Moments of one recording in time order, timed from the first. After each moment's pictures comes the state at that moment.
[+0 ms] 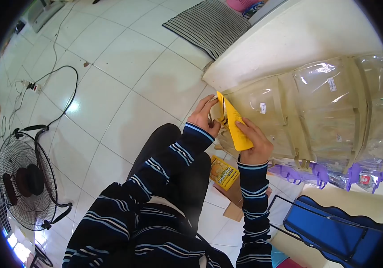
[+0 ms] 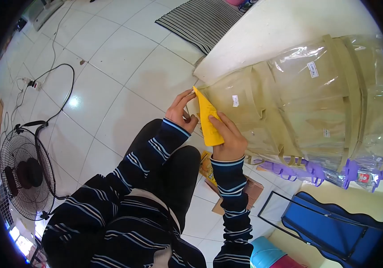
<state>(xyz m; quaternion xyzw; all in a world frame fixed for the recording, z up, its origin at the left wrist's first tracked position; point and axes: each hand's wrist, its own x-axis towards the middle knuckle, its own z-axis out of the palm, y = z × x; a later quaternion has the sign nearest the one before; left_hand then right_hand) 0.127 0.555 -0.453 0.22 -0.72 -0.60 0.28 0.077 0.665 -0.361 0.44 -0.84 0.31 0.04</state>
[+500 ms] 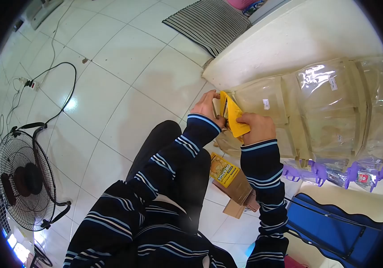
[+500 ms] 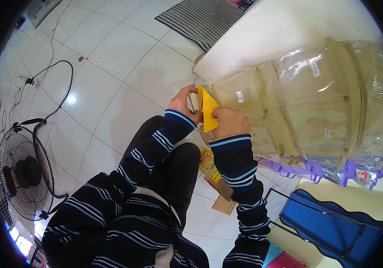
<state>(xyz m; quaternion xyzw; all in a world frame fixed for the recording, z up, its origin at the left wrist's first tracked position) 0.116 0.548 -0.452 0.28 -0.73 -0.56 0.27 0.063 0.638 -0.340 0.43 -0.90 0.04 -0.02</state>
